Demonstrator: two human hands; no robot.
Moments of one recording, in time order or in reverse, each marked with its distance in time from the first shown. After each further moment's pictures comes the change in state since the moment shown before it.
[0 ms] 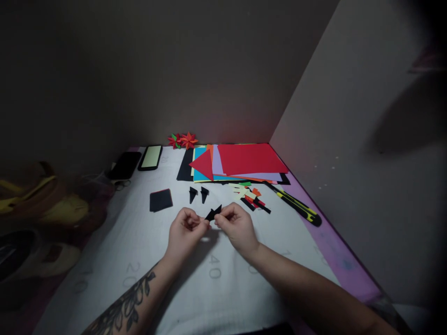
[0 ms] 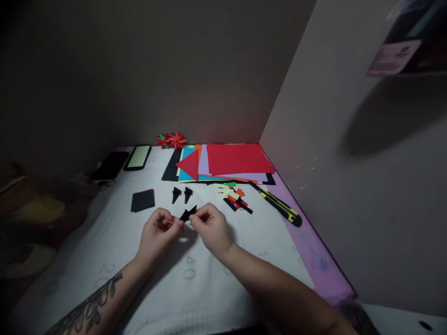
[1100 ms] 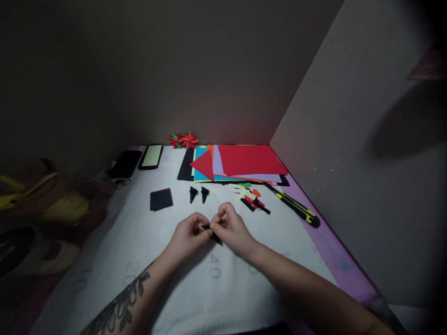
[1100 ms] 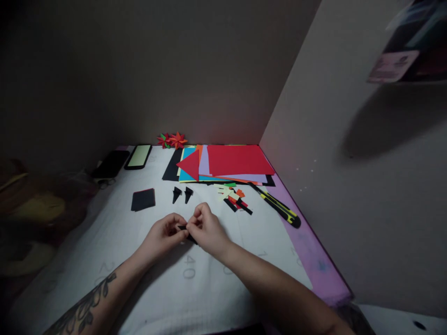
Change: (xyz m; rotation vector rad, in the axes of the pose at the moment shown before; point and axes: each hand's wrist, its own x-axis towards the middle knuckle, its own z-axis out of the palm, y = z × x) left_hand 0.006 -0.010 -0.012 0.286 -0.328 -0.106; right_hand -0.002 0.005 -0.001 -0.103 -0.263 0.121
